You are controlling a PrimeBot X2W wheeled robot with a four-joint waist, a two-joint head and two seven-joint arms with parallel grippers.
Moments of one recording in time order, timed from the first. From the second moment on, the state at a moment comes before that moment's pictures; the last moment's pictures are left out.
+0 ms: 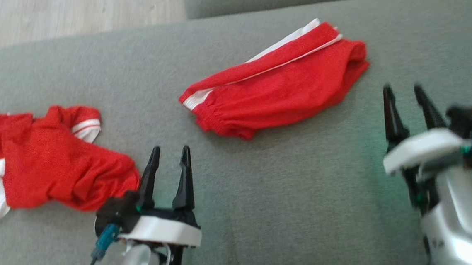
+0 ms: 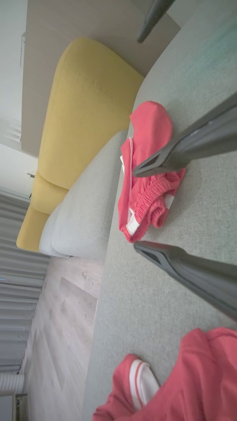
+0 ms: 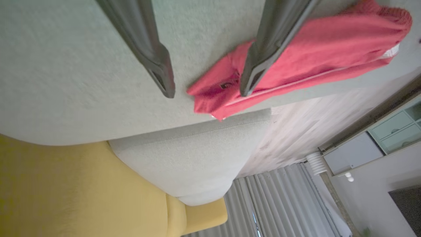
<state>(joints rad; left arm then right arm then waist) -0.19 0.06 -0.36 0.33 -0.44 -0.07 -0.25 -0.33 -0.05 -0.05 0.44 0.22 0.13 -0.10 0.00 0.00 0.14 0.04</state>
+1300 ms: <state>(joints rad) -0.35 0.05 -0.53 0.30 -0.51 -0.03 -0.25 -0.88 -0.10 -0.43 1.14 -0.14 0.13 -0.04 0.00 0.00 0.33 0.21</state>
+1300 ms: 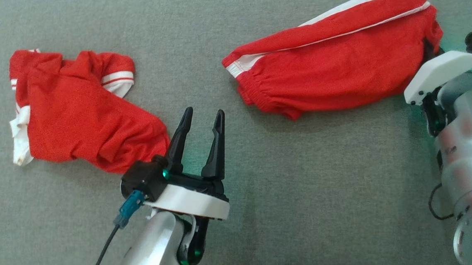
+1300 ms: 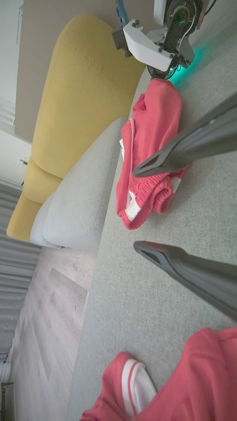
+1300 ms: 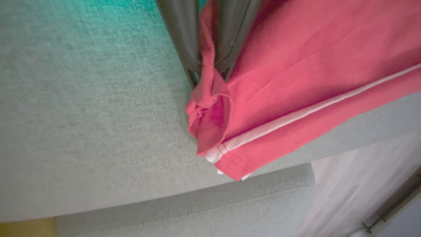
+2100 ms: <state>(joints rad) -0.28 0.05 -0.48 0.30 -0.48 -0.05 -0.25 -0.61 -0.07 -0.50 0.98 0.09 0.13 -0.25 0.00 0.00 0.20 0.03</state>
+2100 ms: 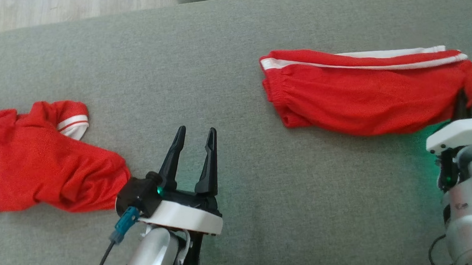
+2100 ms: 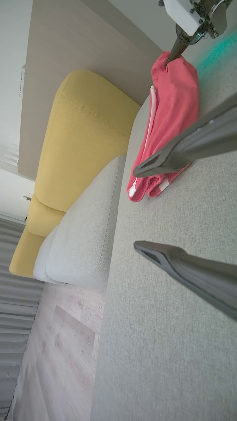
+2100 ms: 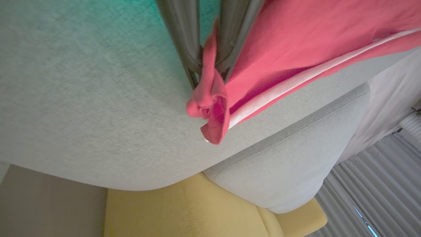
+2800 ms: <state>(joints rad) -0.26 0.05 -0.48 0.32 -0.46 -0.06 -0.25 -0.59 -0.05 -0.35 0.84 0.23 0.13 -0.25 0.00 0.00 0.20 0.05</state>
